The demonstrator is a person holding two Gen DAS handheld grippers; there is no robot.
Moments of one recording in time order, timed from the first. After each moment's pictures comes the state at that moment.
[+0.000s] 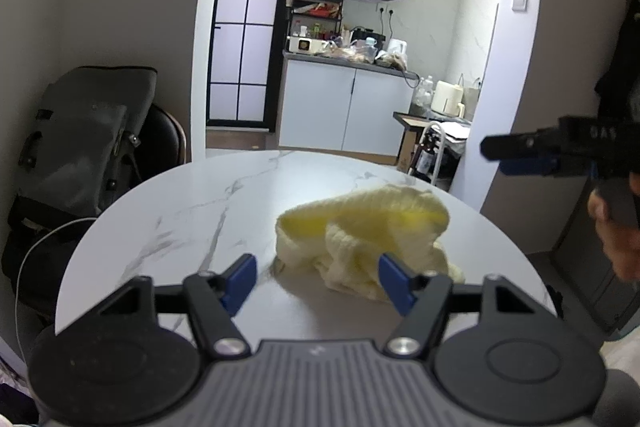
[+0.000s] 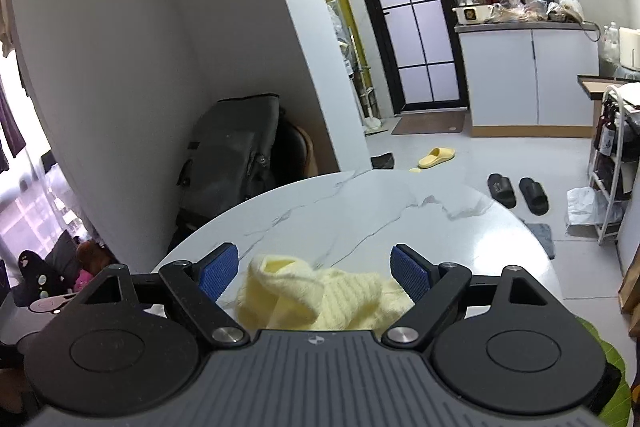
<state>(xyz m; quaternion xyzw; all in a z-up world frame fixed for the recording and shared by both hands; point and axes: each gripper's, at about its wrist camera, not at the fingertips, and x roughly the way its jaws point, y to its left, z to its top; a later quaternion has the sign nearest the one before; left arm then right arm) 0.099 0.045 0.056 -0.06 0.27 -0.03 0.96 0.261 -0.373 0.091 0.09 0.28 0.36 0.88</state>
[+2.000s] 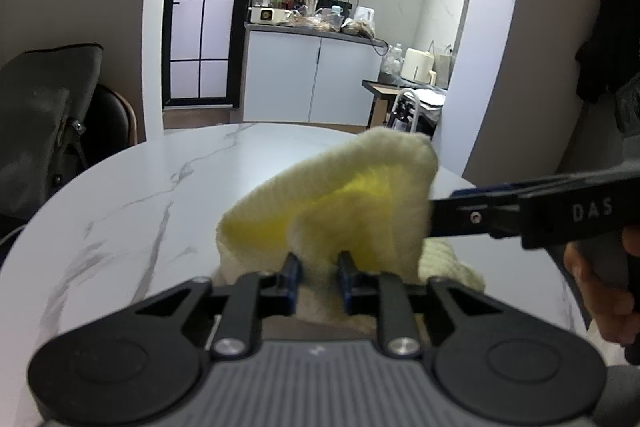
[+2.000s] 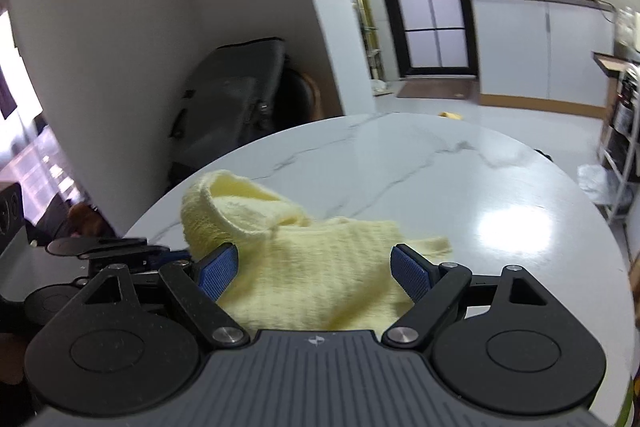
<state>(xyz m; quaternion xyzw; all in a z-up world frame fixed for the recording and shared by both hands) 0.152 0.037 0.025 -0.03 0.30 -0.09 0.95 0.262 -0.301 0.034 0.04 0.33 0.38 0.86</state>
